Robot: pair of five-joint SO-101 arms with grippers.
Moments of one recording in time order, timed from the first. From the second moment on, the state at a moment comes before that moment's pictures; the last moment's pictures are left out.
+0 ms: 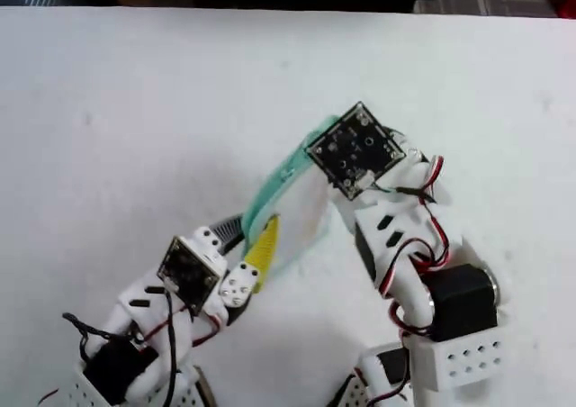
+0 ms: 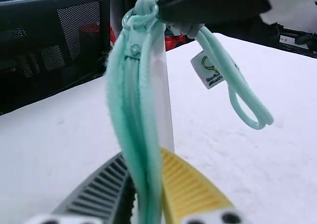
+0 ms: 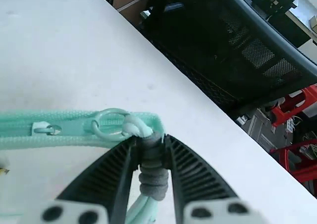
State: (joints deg) left arm 36.1 -104.1 79.2 47.5 0.3; right arm -13.9 -53.5 20.7 65.8 33.5
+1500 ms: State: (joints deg) left arm 34.4 -104.8 79.2 48.4 0.4; right arm -1.8 -51.6 23.2 58.3 31.0
